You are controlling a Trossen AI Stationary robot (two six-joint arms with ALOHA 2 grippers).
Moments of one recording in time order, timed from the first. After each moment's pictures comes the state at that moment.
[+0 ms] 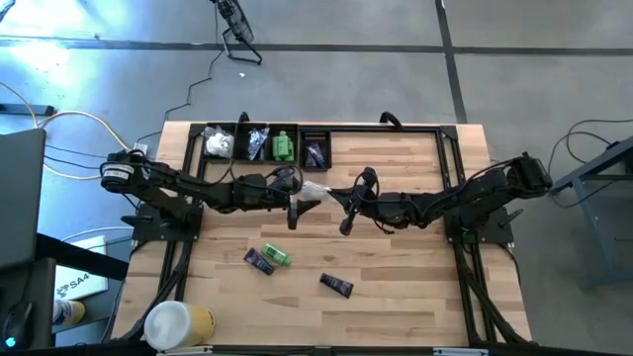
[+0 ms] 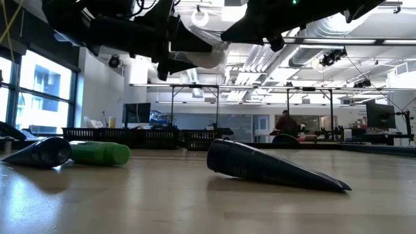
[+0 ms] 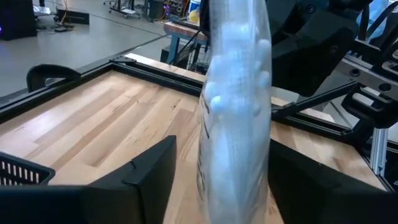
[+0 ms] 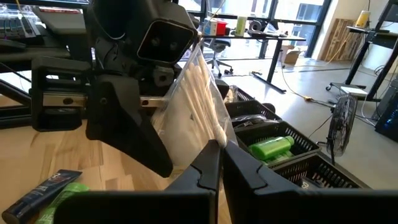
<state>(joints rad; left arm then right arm) 0.02 1.45 0.62 0.77 -0.14 -0.26 0.17 1.47 0.76 0.56 0.60 0.02</state>
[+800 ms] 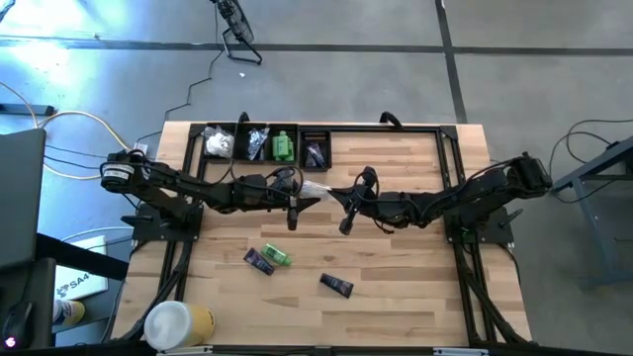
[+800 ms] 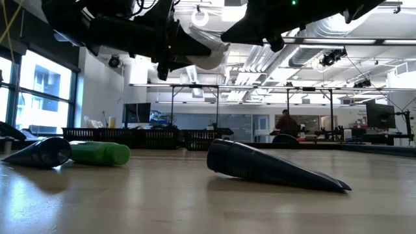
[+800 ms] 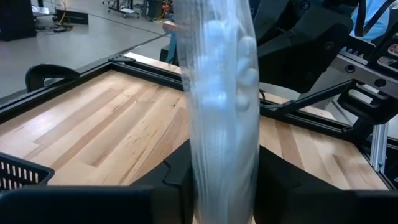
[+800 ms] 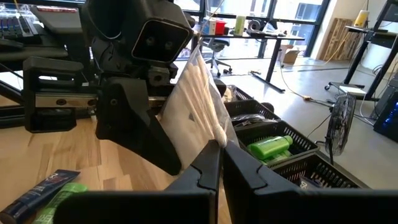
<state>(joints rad) 0.02 1.45 0.62 0.76 -0.14 -0.26 0.17 1.47 0.76 0.56 0.60 0.02</state>
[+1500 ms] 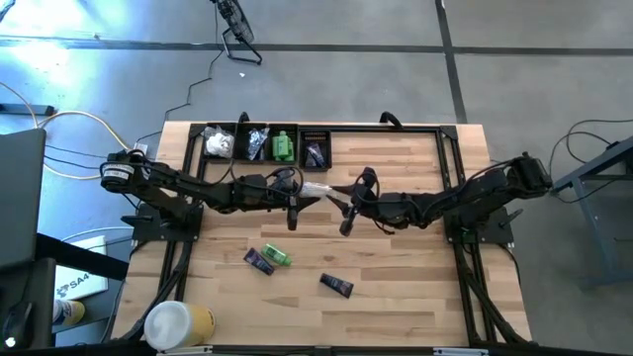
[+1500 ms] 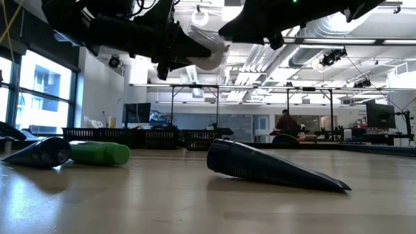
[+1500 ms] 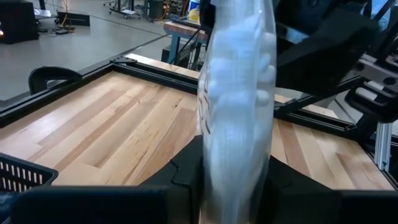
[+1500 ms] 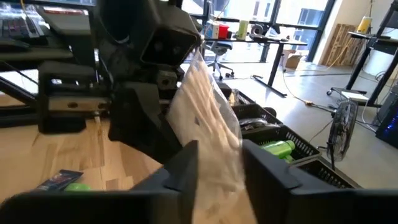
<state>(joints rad) 0.02 1.45 0.62 0.76 -0.14 -0.24 0.18 1.47 0.76 0.57 0.60 0.00</state>
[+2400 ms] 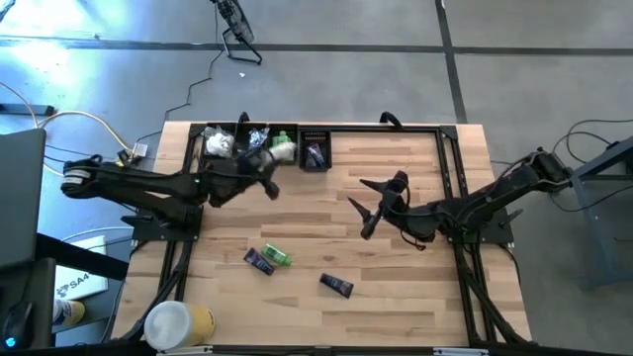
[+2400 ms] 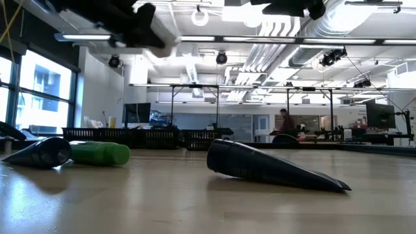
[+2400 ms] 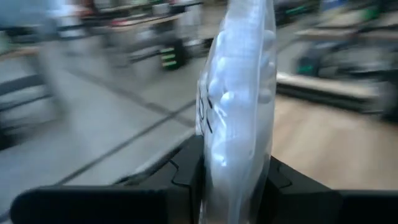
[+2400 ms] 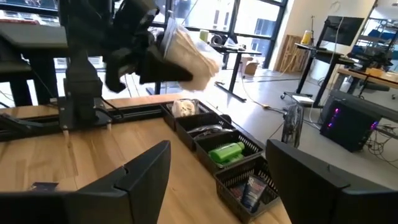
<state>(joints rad) 0.02 1.03 0.62 0.30 -0.71 -0.03 0.38 1.25 0.76 0.35 0.97 0.01</state>
